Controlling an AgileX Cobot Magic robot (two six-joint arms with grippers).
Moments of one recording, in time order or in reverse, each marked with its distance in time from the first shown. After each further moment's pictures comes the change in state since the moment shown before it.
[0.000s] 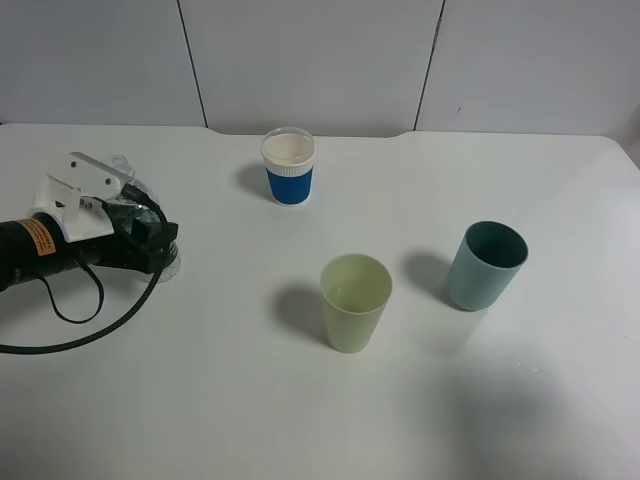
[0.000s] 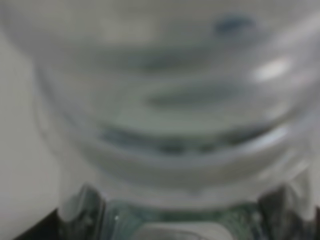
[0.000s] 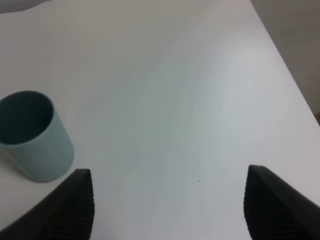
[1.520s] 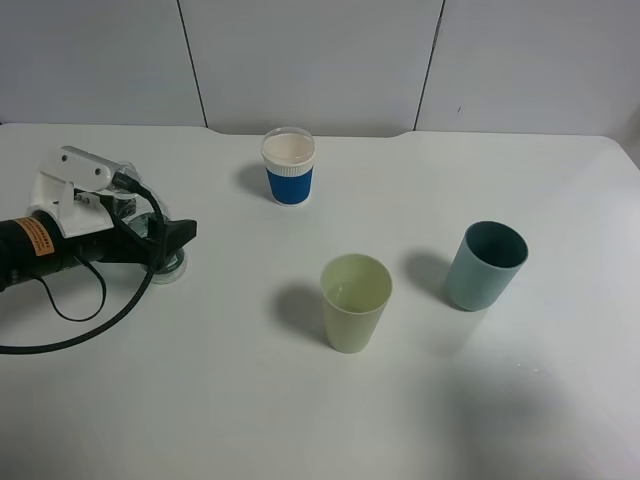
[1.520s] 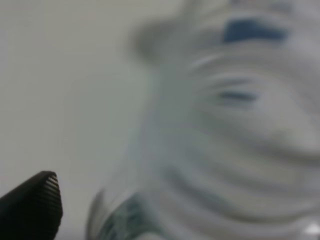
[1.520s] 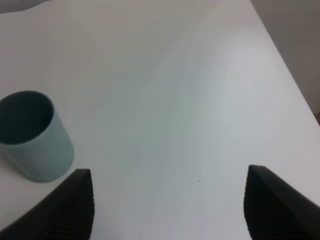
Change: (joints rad) left arm 0.000 -0.024 0.015 0.031 -0.066 -0.120; right arm 0.000 0.000 0.000 0.000 0.000 0.000
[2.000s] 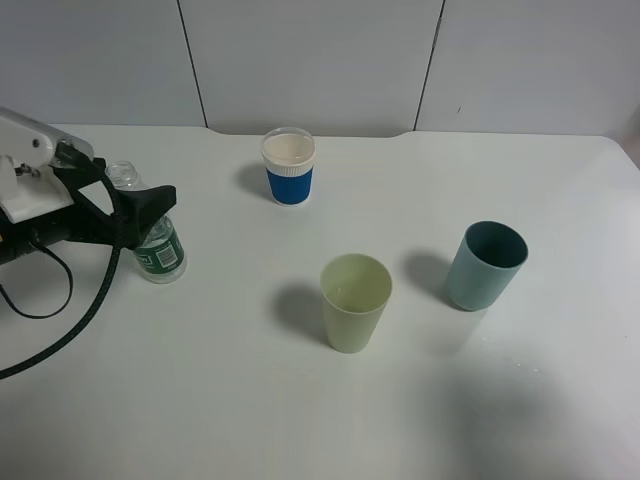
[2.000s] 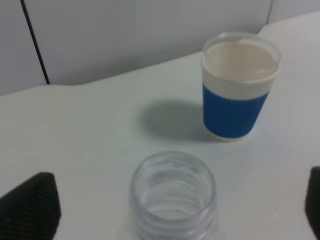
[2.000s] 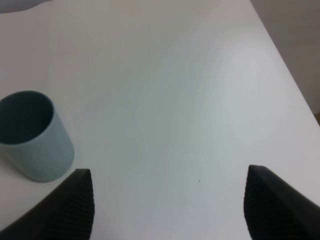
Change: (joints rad) left arm 0.000 -0.316 0.085 0.001 0.048 -0.033; right arm 0.000 0.000 0.000 0.000 0.000 0.000
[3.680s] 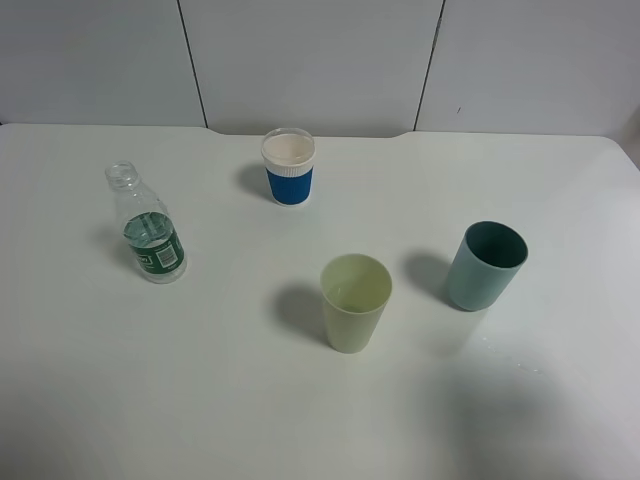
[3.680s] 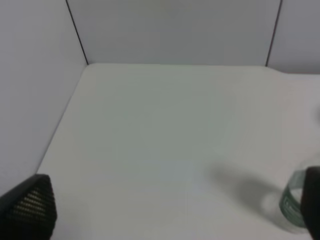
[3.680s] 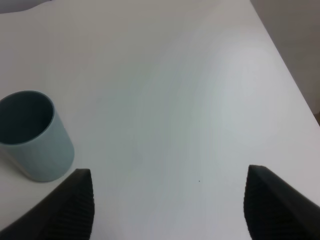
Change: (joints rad) left arm 0.000 -1.080 -0.440 -0.238 1.716 0.037; right arm 0.000 0.000 0.000 0.000 0.000 0.000
